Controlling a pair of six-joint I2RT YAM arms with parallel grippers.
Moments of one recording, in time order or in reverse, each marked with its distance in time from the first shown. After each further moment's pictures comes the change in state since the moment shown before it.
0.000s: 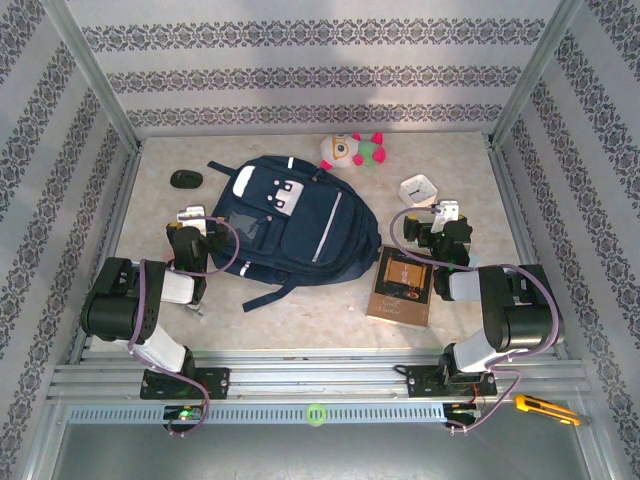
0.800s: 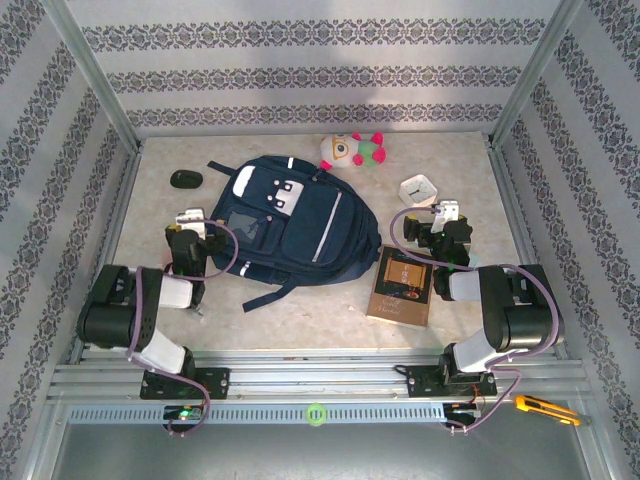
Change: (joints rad) left arm 0.000 -0.109 -0.047 -0.039 0.010 0.000; right arm 0.000 0.000 0.000 0.000 0.000 0.000
